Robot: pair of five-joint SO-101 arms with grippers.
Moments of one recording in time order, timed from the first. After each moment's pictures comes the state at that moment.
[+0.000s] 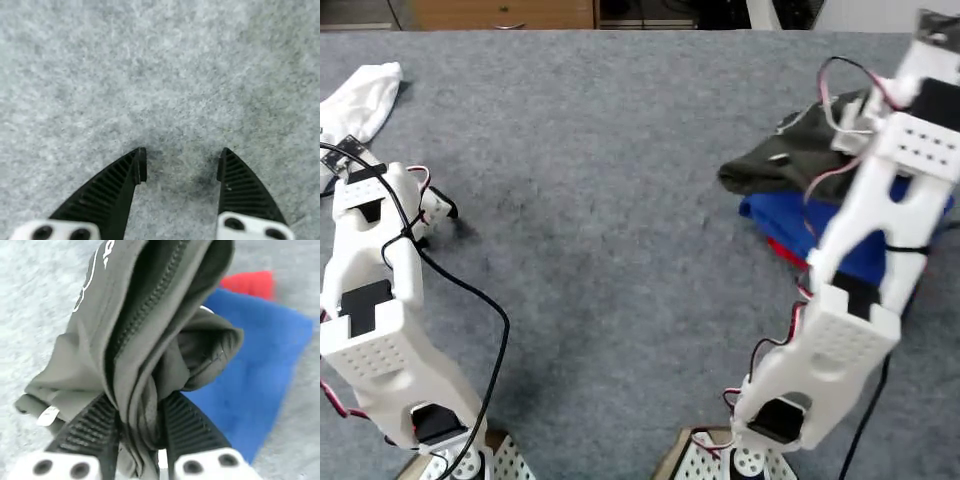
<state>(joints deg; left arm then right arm) -24.8 19.5 9.1 56.1 19.0 22.3 26.7 -52.0 101.1 -7.3</state>
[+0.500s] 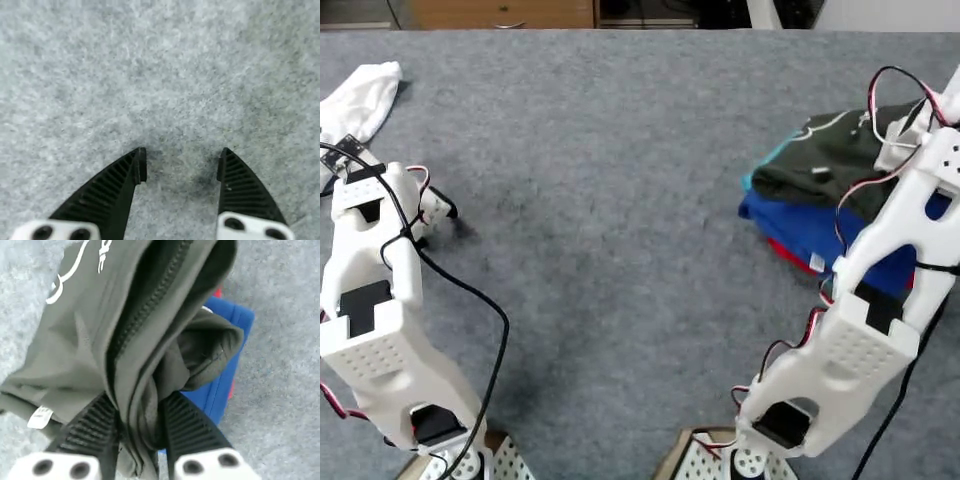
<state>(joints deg) -24.8 19.5 9.1 56.1 18.9 28.7 26.0 -48.8 101.1 0.7</state>
